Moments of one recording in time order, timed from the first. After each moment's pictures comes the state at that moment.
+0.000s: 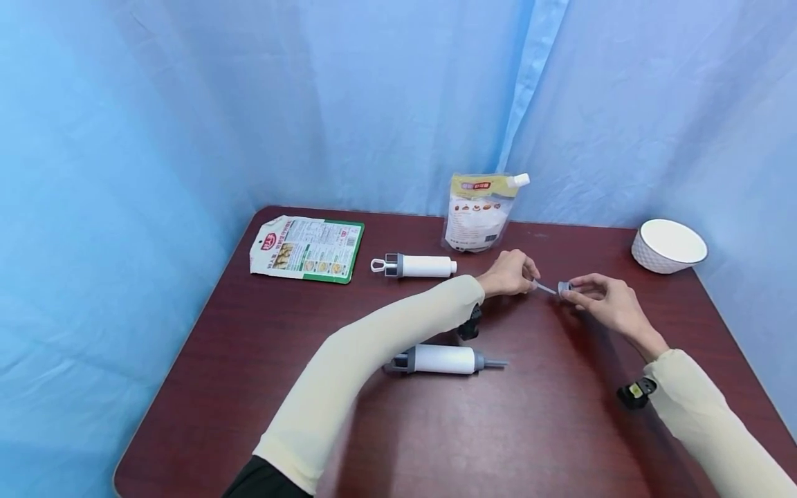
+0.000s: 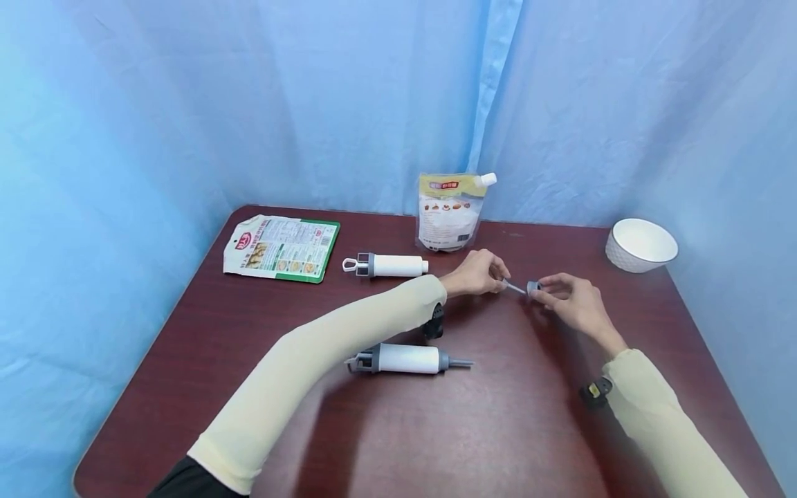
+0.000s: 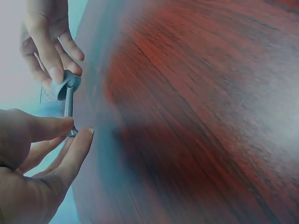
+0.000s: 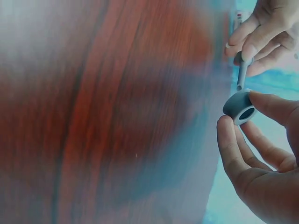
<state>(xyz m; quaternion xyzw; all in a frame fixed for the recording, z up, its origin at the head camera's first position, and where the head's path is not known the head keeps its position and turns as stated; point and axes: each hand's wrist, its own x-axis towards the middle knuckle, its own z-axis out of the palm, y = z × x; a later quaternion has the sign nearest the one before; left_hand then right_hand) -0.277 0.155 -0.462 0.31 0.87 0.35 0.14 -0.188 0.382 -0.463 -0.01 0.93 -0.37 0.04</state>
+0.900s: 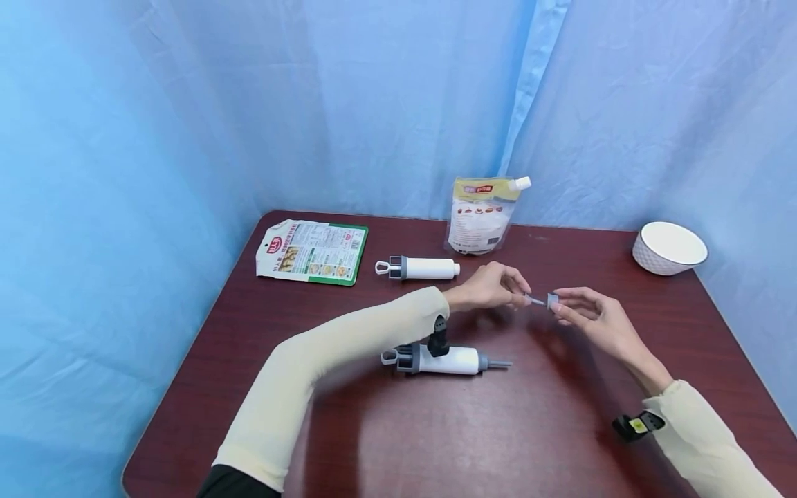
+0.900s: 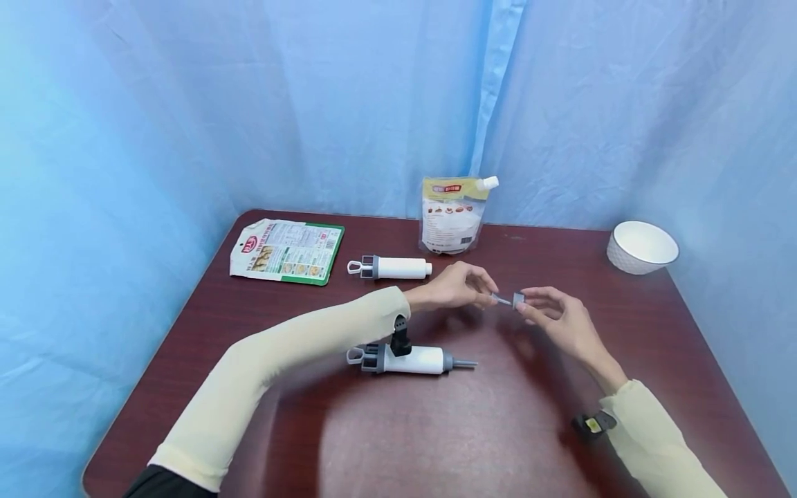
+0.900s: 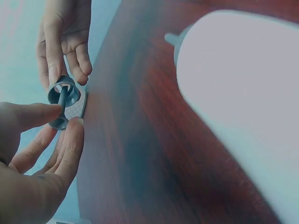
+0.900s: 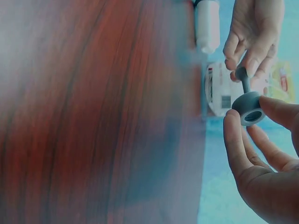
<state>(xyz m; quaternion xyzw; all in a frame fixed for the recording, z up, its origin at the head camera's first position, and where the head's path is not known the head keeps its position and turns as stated) -0.239 0.094 -0.444 0.28 0.76 0.52 0.27 -0.146 0.340 -0.454 -0.06 0.88 -0.48 0.03</state>
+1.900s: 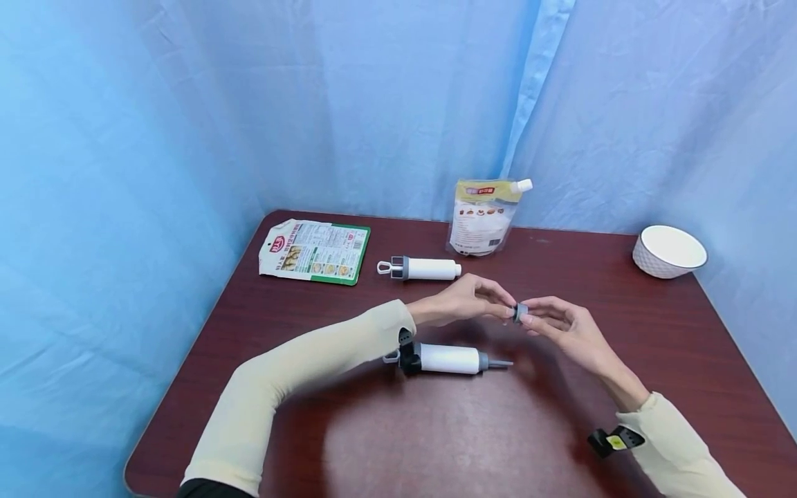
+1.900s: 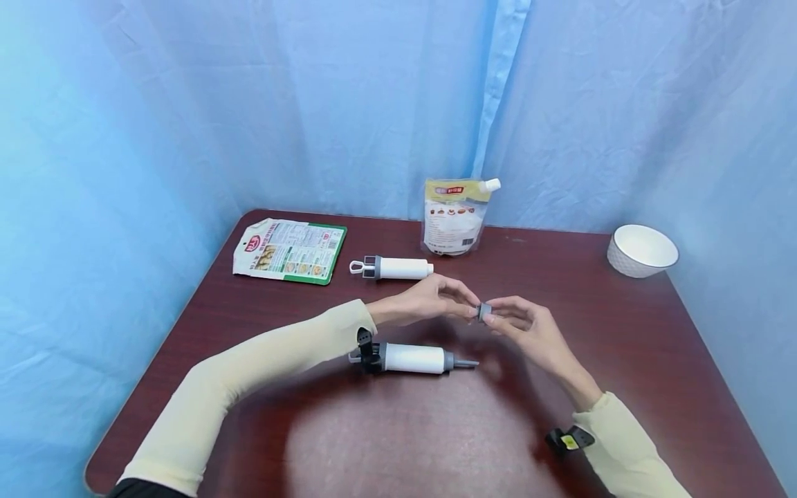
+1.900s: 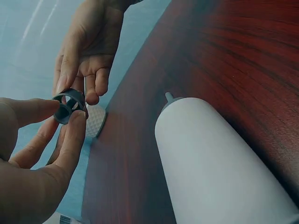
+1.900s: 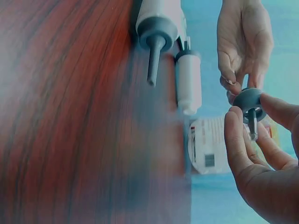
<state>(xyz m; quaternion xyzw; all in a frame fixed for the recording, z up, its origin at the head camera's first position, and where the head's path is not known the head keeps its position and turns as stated) -0.208 0.047 -0.436 0.24 0.67 0.61 0.33 -0.126 0.287 -0.445 -0.10 0.82 -0.56 0.07</state>
